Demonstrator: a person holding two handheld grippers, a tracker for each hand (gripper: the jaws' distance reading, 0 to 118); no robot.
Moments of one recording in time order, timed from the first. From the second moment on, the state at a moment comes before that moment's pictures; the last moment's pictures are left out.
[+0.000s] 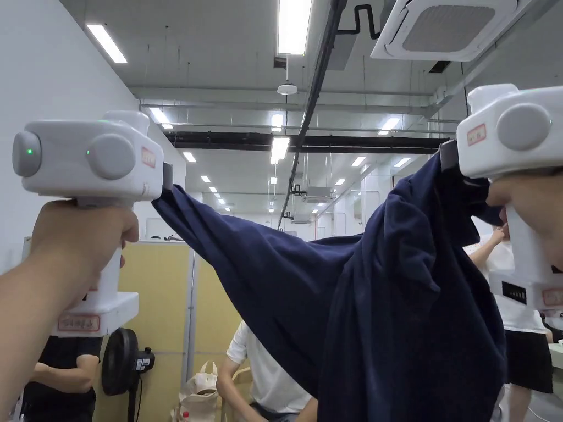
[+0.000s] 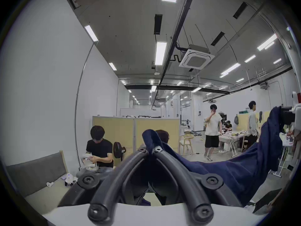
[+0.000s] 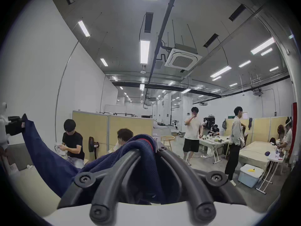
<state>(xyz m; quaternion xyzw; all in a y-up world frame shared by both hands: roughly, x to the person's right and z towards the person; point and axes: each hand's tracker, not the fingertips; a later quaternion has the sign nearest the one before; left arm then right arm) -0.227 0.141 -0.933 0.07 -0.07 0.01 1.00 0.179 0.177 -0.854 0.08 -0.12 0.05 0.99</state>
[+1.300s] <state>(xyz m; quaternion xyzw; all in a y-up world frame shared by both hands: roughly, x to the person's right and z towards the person) -0.227 -0.571 -0.896 -0.43 -0.09 0.07 0.89 0.181 -0.568 -0.816 -0.42 -0.07 -0.12 0.89</state>
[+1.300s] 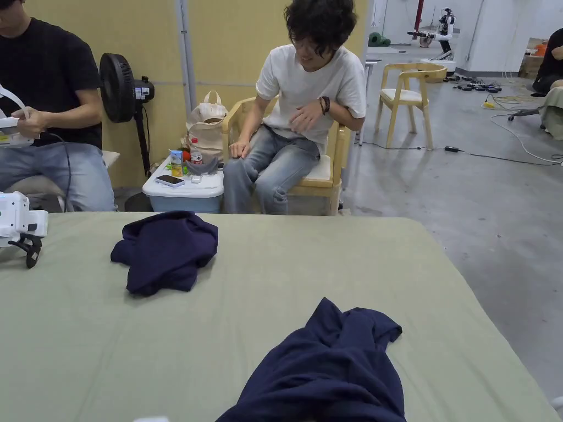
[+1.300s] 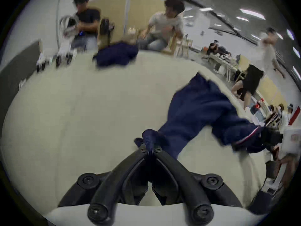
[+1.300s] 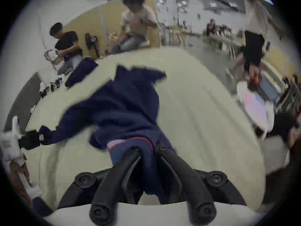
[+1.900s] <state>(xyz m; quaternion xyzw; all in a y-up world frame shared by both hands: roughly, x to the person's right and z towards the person) -0.303 -0.564 -0.701 -0.46 -0.07 -0.01 0.88 0.143 -0.576 -0.602 -0.49 -0.02 -0.03 0.87</state>
